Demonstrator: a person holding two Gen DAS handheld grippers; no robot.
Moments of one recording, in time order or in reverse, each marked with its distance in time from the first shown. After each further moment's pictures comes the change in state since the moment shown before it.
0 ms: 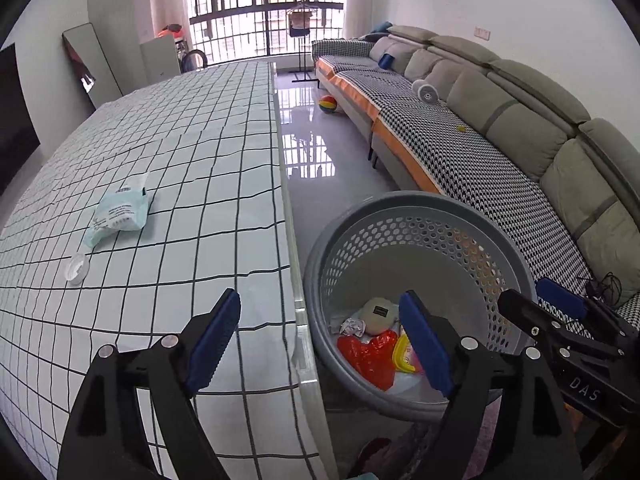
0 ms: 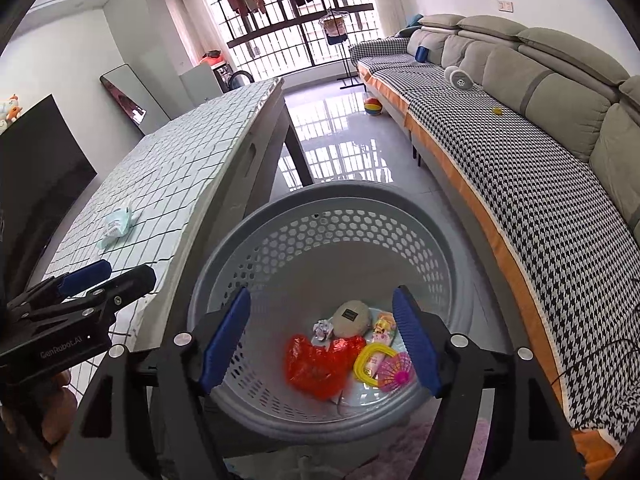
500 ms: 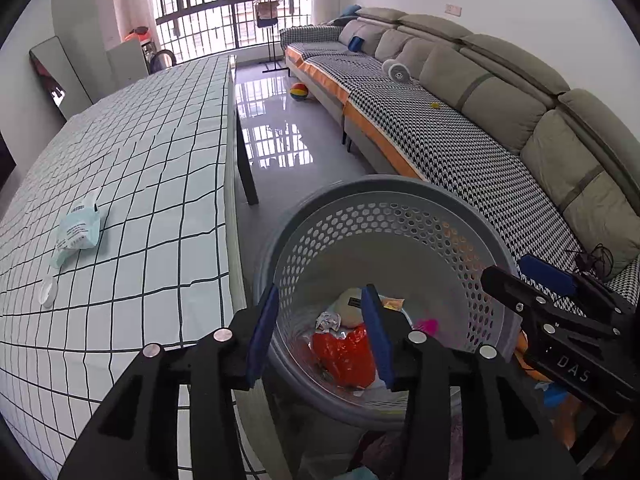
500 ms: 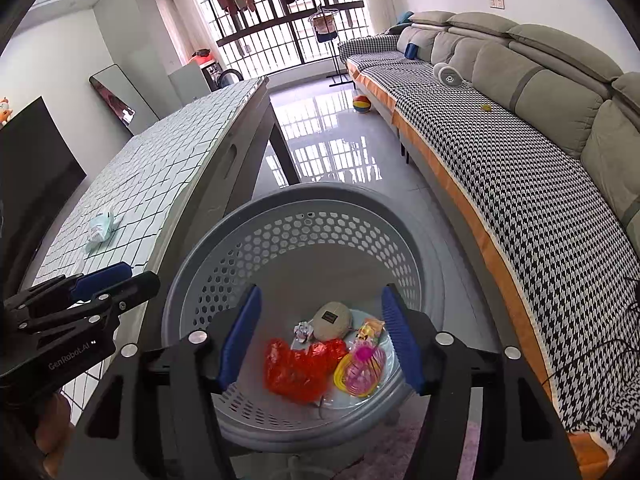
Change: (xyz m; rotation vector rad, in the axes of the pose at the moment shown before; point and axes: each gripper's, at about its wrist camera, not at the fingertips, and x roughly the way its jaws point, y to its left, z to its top) left arm 0.021 -0.036 0.006 0.092 0.052 -0.064; right arm 0.005 -0.025 0.004 0.021 0.008 -0.036
